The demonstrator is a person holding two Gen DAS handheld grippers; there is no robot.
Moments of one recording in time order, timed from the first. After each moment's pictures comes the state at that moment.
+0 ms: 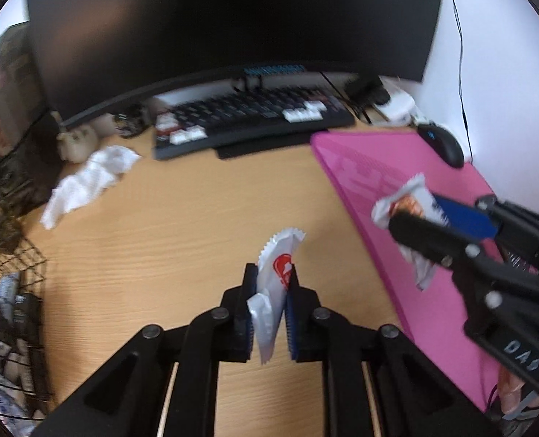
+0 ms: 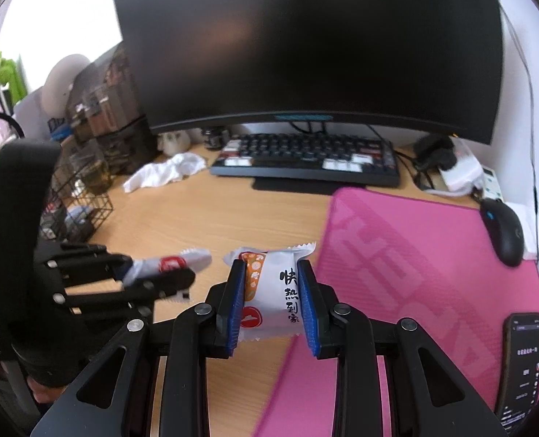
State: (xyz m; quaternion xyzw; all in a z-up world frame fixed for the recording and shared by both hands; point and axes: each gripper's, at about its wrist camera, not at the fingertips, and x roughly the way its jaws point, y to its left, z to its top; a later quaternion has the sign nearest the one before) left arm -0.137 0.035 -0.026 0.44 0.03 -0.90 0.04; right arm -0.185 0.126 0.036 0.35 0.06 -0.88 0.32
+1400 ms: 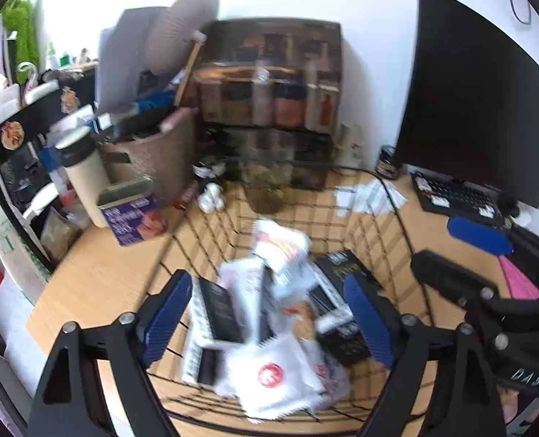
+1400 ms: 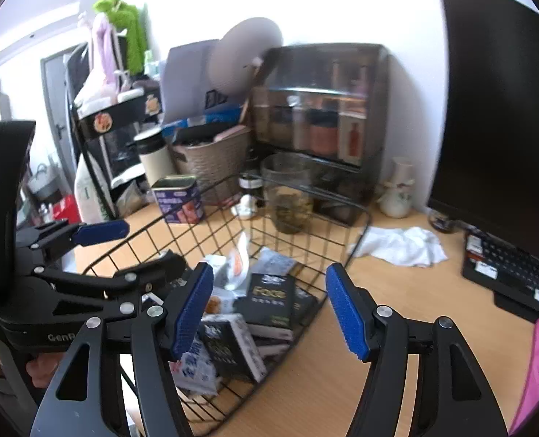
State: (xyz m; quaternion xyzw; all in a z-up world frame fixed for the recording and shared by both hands) left arm 0.072 -0.225 0.030 0.34 0.12 -0.89 0.26; right arm -0.043 -0.165 0.085 0.27 0.13 -0.82 0.49
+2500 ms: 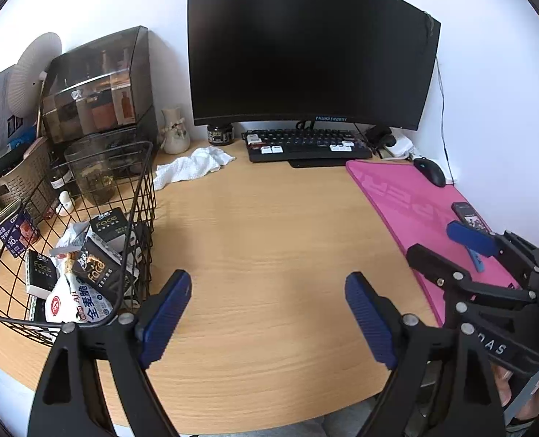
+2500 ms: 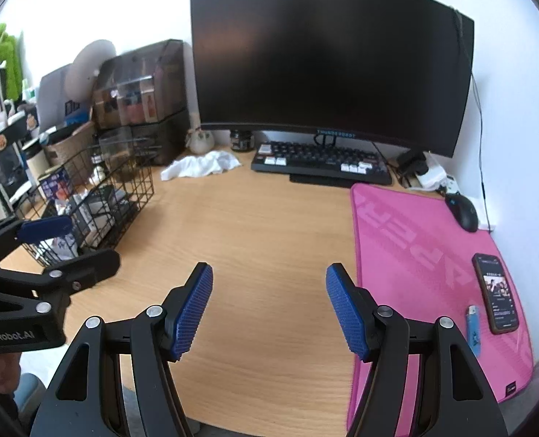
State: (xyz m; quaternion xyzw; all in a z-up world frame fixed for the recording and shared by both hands) left arm 0.050 -0.025 0.019 0.36 0.06 -0.93 0.07; right arm -0.018 0.073 0.065 0.32 0.09 -0.91 0.24
